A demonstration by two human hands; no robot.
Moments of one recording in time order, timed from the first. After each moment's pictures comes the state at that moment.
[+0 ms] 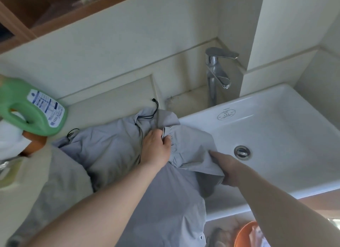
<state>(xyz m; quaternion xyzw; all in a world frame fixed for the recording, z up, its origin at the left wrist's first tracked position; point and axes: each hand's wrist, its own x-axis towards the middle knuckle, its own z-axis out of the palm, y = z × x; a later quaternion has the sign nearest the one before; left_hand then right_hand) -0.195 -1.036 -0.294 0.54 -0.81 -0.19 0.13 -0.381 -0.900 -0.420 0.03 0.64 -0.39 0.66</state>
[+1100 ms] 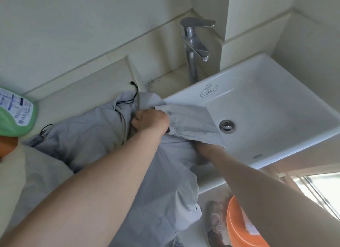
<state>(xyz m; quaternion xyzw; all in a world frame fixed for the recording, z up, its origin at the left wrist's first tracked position) -0.262 -1.025 -0.270 0.60 -0.76 -0.07 -0.22 -0.352 -0.905 -0.440 -0.30 0.87 -0.18 0.35</state>
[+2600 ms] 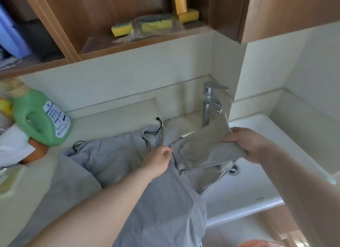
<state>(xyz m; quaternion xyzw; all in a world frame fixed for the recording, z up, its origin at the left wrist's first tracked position) -0.160 -1.029 -0.255 0.49 -0.79 -0.38 0.04 -0.424 -0.879 -0.217 -0.19 0.66 -0.52 0.51</state>
